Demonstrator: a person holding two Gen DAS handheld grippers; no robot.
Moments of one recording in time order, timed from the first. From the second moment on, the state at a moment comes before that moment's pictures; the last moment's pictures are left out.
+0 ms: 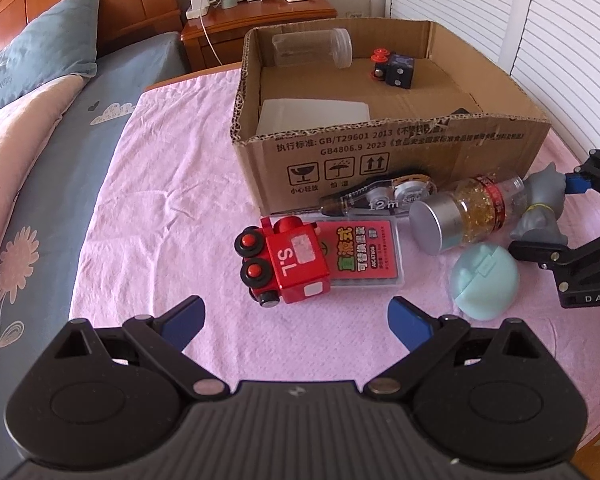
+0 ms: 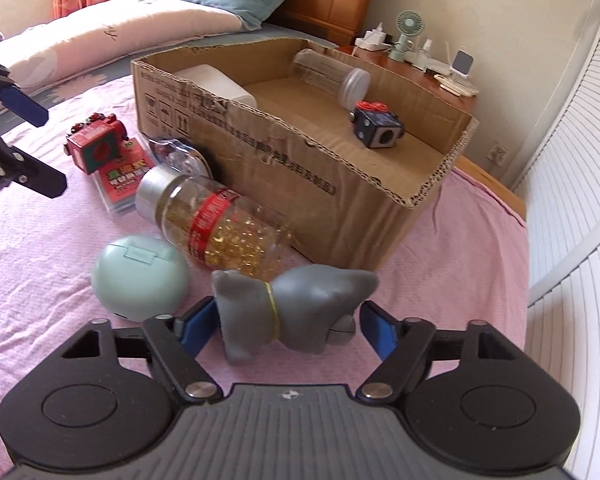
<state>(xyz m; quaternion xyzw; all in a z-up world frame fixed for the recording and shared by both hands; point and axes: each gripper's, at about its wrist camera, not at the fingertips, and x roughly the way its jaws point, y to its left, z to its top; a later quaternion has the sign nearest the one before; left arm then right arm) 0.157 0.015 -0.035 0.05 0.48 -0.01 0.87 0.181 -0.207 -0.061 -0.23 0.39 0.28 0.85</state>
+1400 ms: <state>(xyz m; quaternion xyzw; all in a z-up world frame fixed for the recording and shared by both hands) 0.174 0.034 -0.054 -0.02 0.43 0.00 0.90 0.143 -0.212 -0.051 -0.19 0.38 0.25 0.87</state>
